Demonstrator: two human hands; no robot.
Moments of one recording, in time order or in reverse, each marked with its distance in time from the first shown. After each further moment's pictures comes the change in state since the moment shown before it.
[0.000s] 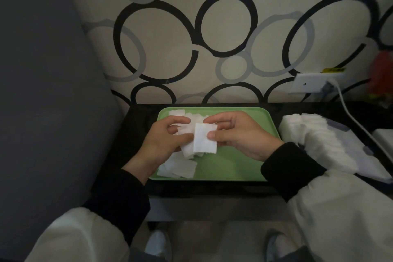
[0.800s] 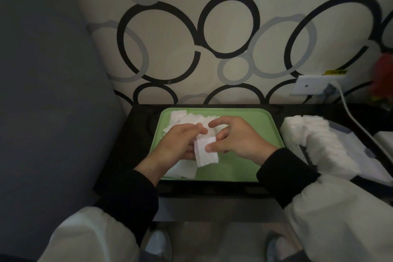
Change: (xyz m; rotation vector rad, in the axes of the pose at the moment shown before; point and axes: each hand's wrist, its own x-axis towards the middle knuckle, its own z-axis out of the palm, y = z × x) left_hand -0.012 0.015 0.022 0.000 -0.162 -0.104; right_hand 0.000 0.005 0.006 -0.426 0.123 0.053
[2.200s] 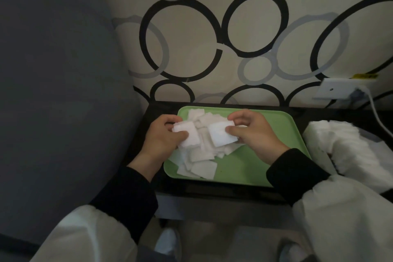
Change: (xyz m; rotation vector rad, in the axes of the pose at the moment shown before) left_hand 0.014 -0.037 -0.071 0.015 0.401 0.051; right_hand 0.026 0.002 0.020 0.262 0.192 -0.027
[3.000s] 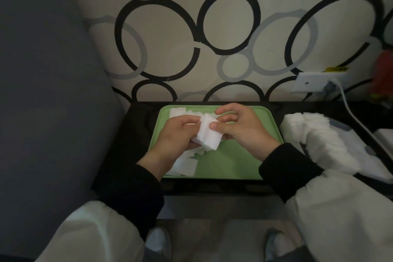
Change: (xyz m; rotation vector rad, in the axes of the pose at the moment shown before) left_hand -0.030 0.036 0.069 -0.192 -0.299 -0.040; right_hand -0.017 -0.009 -0.025 0.093 -0.046 -0.045
